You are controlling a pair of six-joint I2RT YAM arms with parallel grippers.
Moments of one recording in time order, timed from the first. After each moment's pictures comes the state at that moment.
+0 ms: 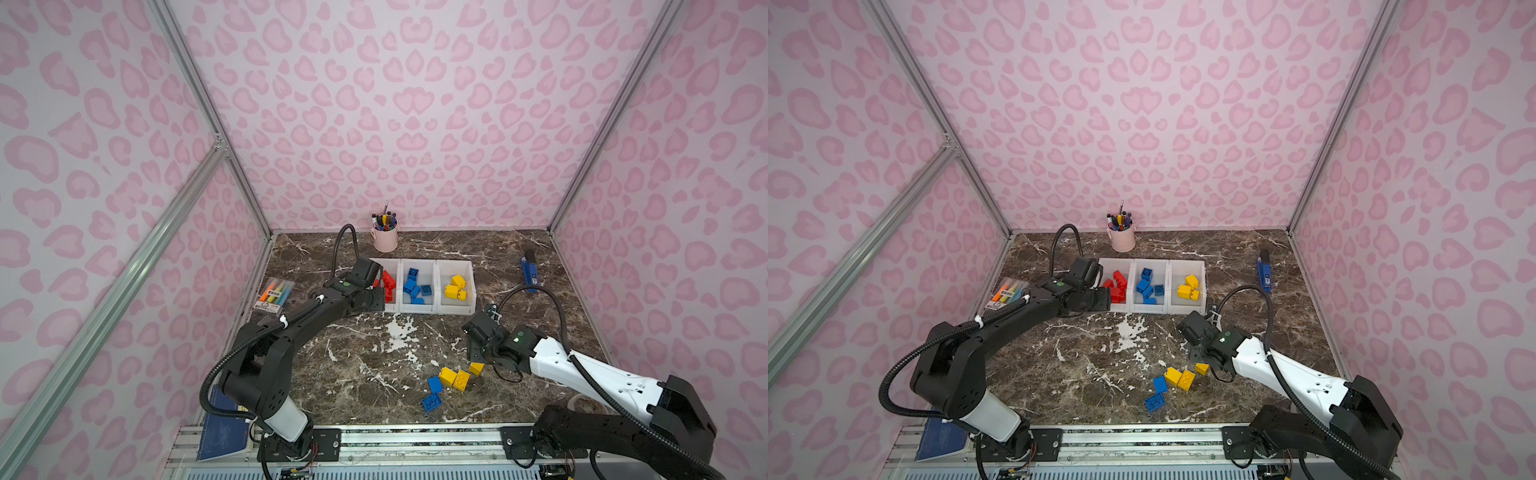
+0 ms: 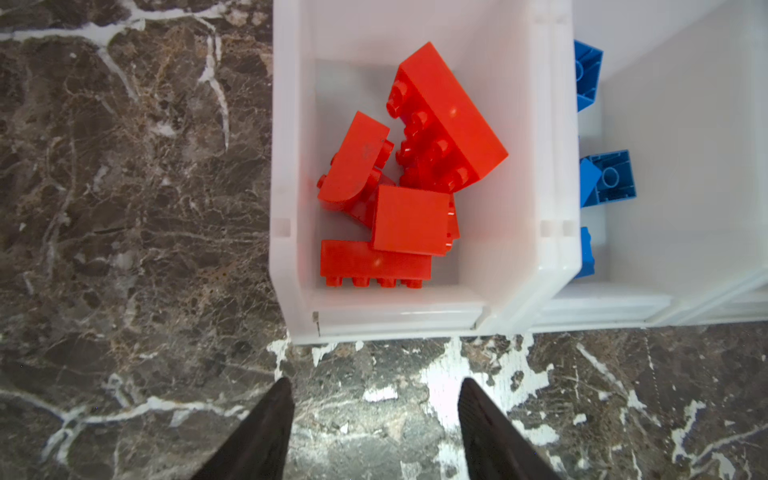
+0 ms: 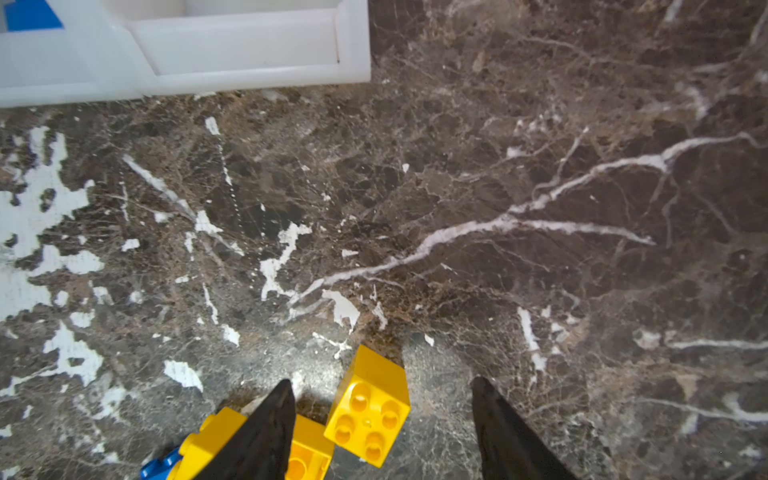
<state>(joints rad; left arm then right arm) -0.50 1.59 1.11 -0.55 -0.09 -0.44 0.78 1.19 0.74 -0.82 0.35 0.88</state>
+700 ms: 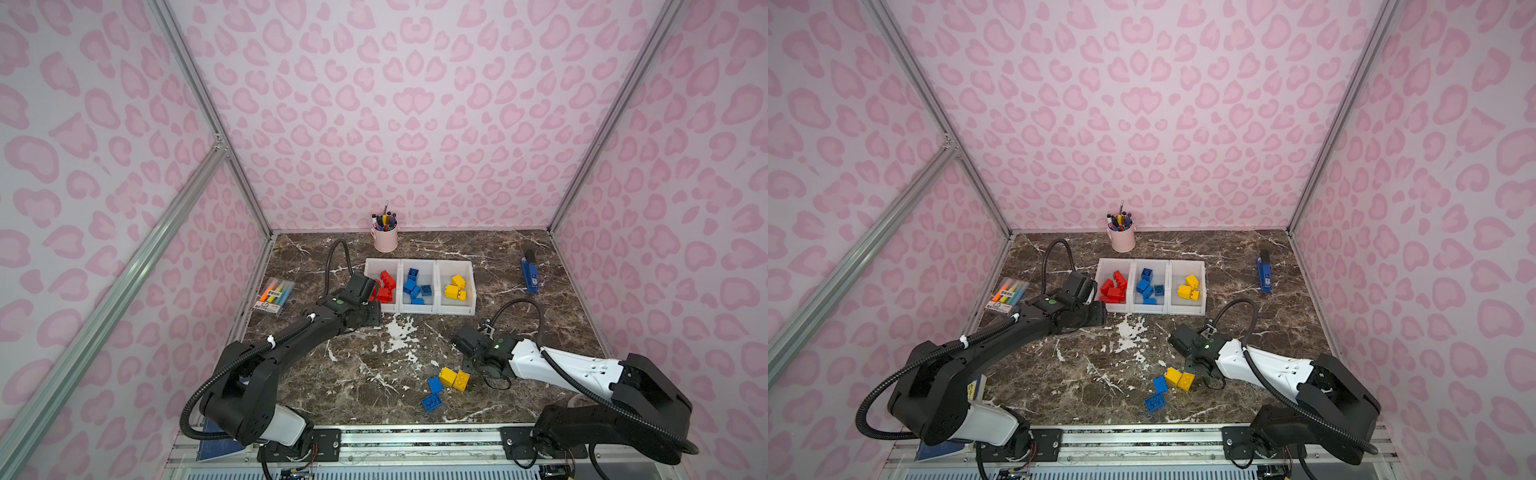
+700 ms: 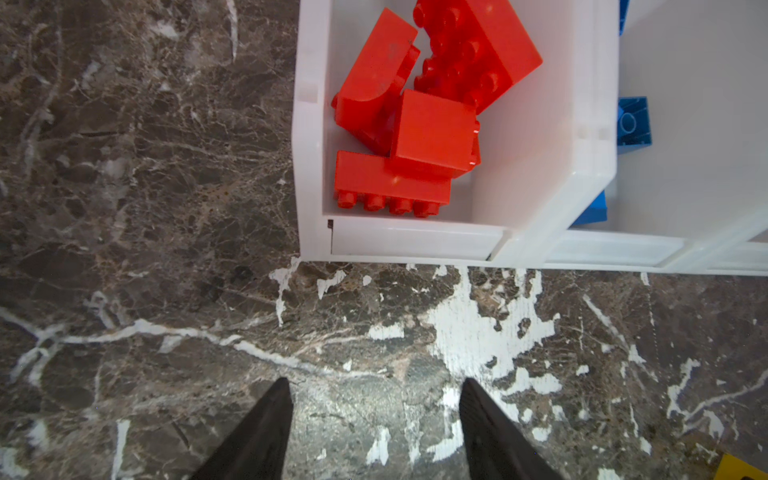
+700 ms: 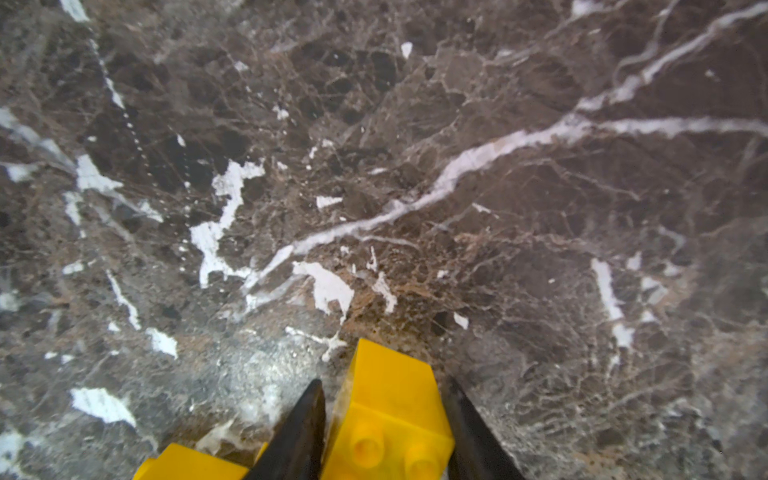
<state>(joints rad) -0.53 1.47 0.94 -0.51 -0.08 -0.53 0.84 1.34 0.66 -0.71 0.31 1.03</state>
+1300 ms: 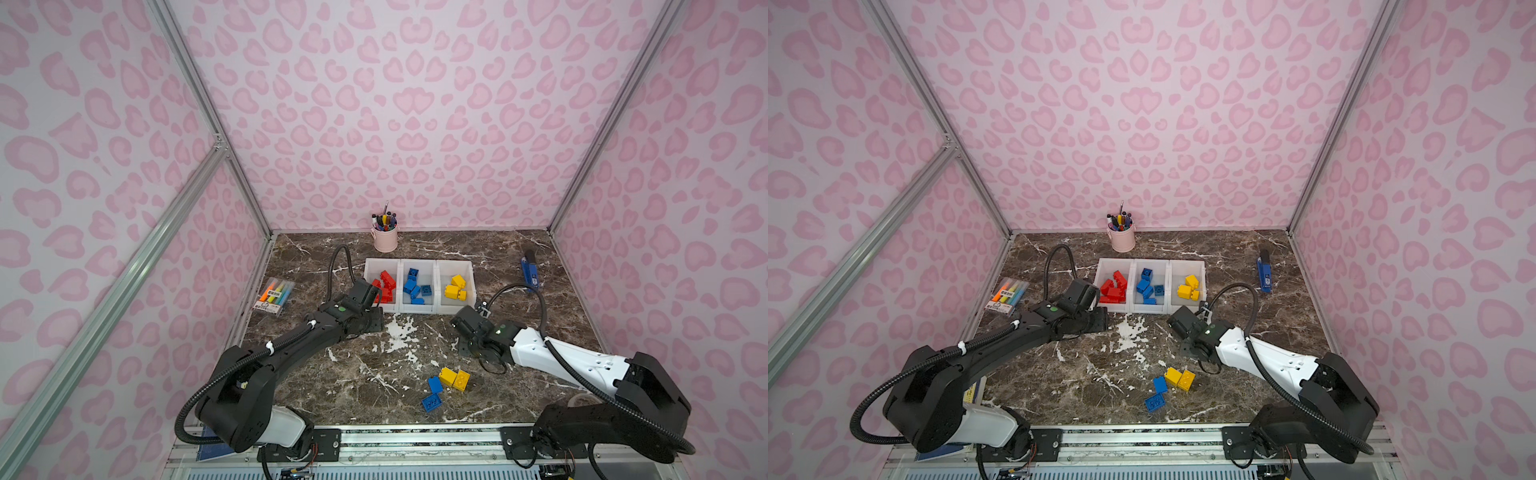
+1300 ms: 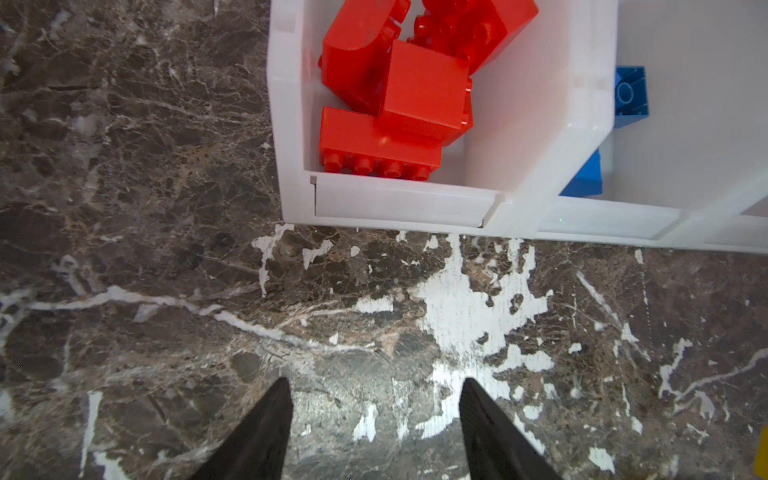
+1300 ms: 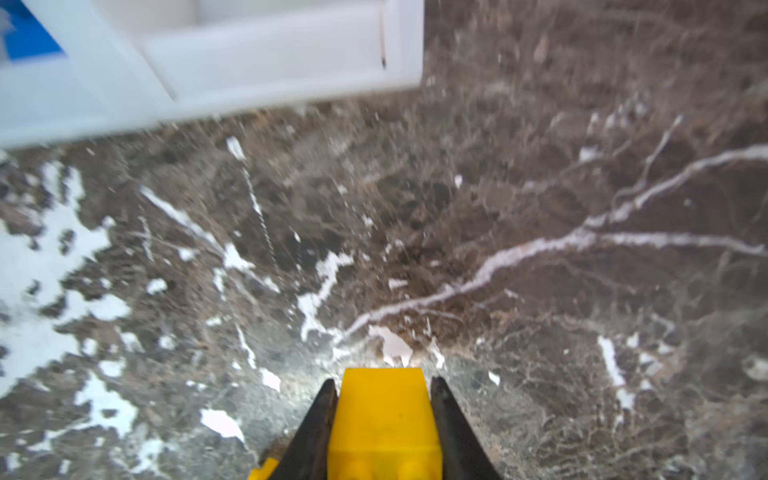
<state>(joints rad) -0.57 1.43 0.89 -0.50 -0.09 -0.58 0.72 1.37 0.85 -0.70 0.32 0.87</state>
